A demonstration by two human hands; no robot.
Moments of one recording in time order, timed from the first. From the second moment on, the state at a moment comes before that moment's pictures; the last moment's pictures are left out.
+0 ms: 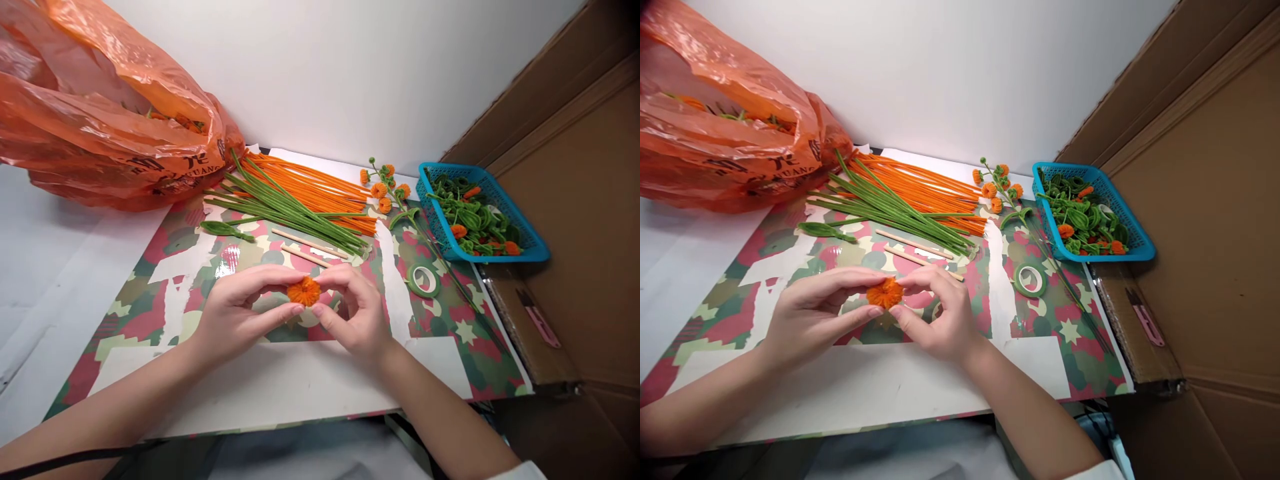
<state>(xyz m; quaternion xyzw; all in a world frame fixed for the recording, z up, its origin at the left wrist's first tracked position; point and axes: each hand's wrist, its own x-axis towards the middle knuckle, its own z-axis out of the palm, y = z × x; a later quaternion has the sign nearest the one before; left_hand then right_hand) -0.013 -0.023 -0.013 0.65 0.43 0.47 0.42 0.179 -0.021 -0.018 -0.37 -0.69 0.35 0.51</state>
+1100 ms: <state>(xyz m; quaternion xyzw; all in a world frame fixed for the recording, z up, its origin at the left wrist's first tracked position) -0.010 -0.025 -0.019 0.76 0.38 0.51 0.14 0.170 -0.023 -0.023 -0.37 -0.70 0.22 0.58</state>
